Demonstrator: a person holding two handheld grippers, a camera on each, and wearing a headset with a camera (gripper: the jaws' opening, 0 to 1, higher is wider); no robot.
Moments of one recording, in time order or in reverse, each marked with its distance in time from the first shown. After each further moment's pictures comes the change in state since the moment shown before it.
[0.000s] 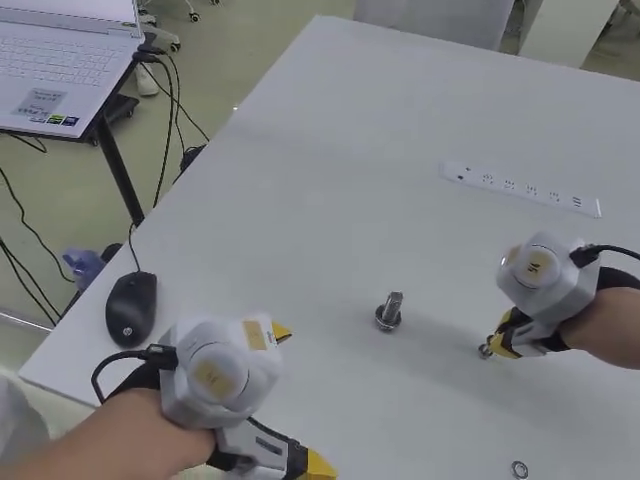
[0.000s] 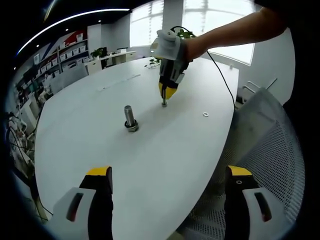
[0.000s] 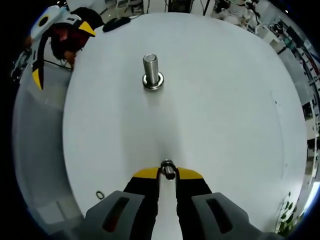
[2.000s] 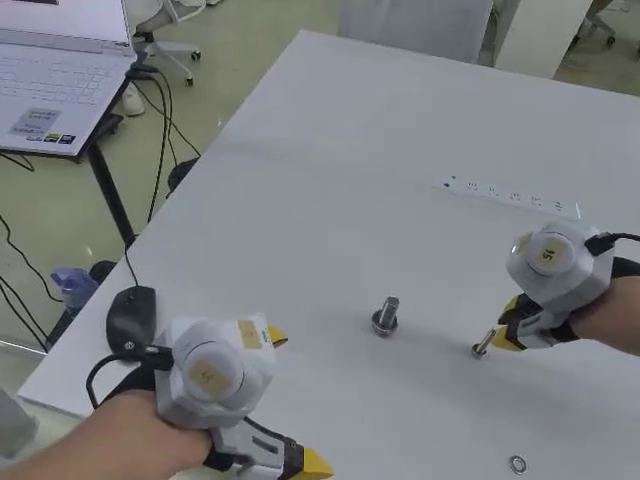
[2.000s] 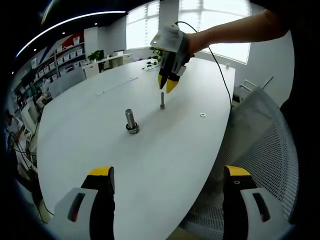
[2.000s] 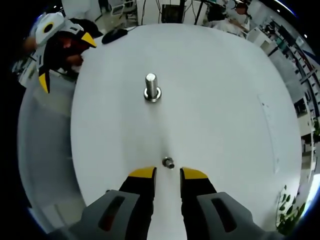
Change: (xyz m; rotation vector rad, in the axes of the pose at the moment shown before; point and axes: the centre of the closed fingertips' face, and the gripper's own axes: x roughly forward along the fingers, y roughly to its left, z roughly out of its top) left arm -0.016 0.001 0.005 0.038 -0.008 -0.018; right arm -0.054 0.015 0.008 0.039 -0.059 -0.051
